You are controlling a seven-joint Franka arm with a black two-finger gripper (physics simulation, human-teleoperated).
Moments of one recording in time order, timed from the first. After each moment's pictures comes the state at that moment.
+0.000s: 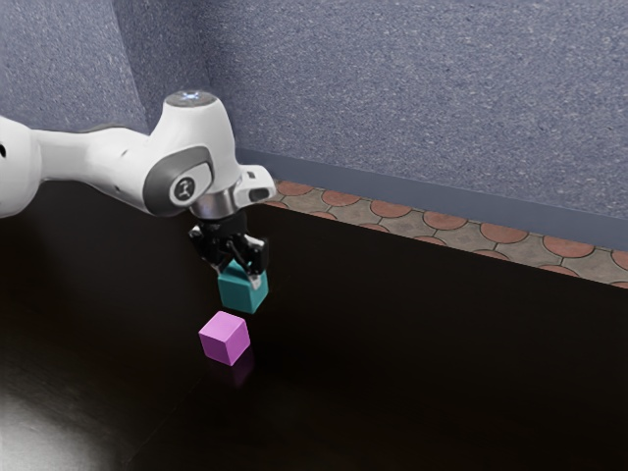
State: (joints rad) arm -0.55 0.04 0.44 -2.08 0.03 2.17 -0.19
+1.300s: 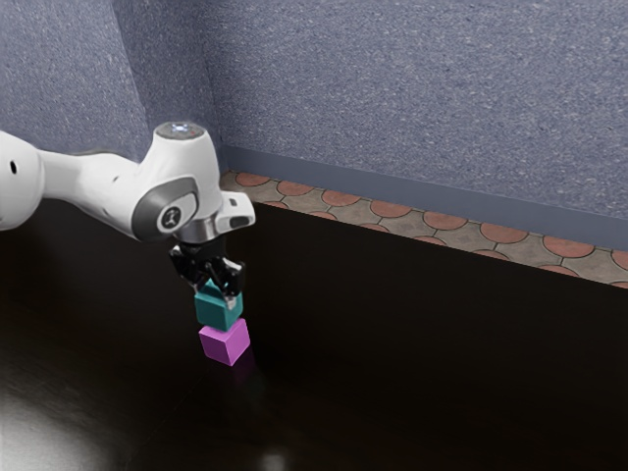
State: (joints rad) arm -0.50 0.06 0.46 -2.18 0.10 2.26 -0.16
